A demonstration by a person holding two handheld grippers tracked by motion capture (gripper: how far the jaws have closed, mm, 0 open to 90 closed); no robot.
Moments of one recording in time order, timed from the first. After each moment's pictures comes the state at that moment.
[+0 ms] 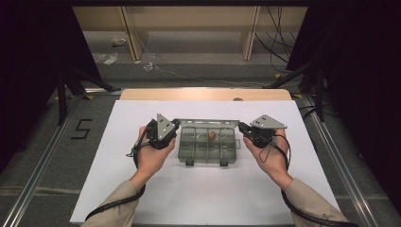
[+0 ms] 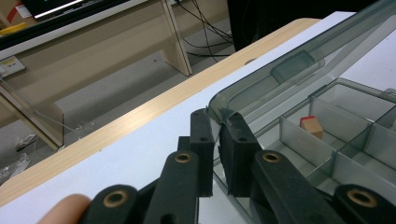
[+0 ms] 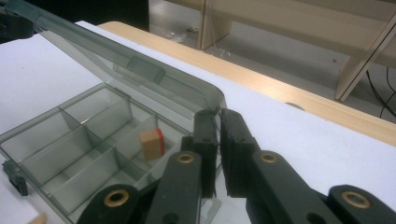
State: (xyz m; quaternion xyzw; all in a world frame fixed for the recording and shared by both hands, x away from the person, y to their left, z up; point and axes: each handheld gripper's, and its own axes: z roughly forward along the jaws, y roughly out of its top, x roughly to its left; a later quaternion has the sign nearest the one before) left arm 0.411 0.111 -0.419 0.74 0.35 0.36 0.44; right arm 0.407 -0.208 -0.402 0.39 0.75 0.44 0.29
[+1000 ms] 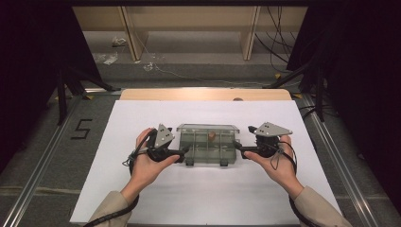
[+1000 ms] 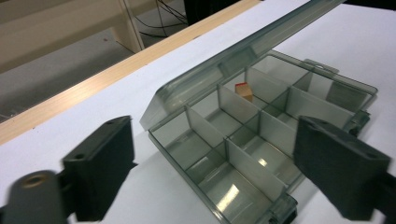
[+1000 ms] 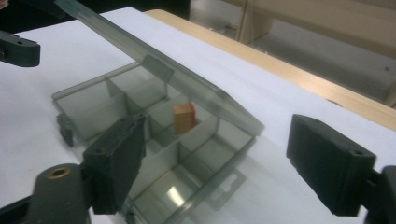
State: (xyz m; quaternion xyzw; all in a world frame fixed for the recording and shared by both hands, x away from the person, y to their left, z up) left arm 0.388 0.112 -0.425 0.79 0.33 0.26 0.45; right arm 0.397 -0.224 -0.414 0.33 0.79 0.46 0.23
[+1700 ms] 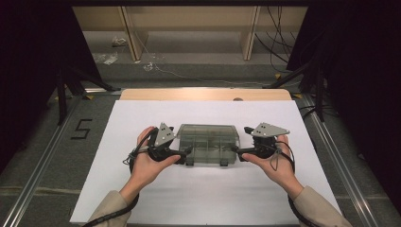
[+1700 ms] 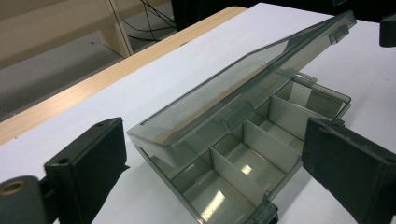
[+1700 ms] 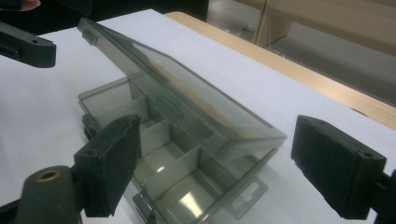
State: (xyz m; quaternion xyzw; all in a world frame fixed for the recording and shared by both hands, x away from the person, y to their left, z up) left arm 0.387 0.109 -0.419 0.79 0.32 0.24 0.47; right arm 0.395 -0.216 -0.412 0.31 0.80 0.47 0.22
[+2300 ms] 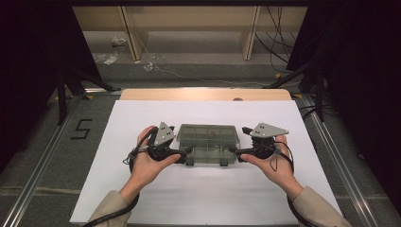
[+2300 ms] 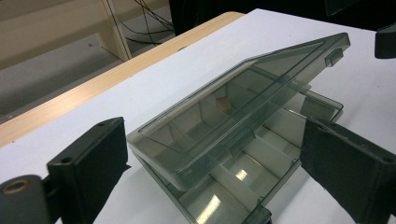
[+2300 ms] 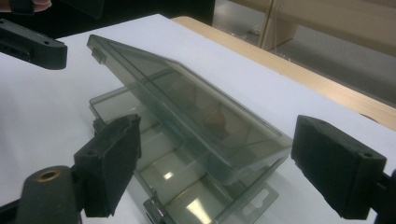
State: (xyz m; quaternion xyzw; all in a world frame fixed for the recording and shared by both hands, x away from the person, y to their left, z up) left arm 0.386 0.108 -0.414 0.79 0.32 0.24 0.48; right arm 0.393 -0.212 -0.410 0.30 0.80 0.48 0.21
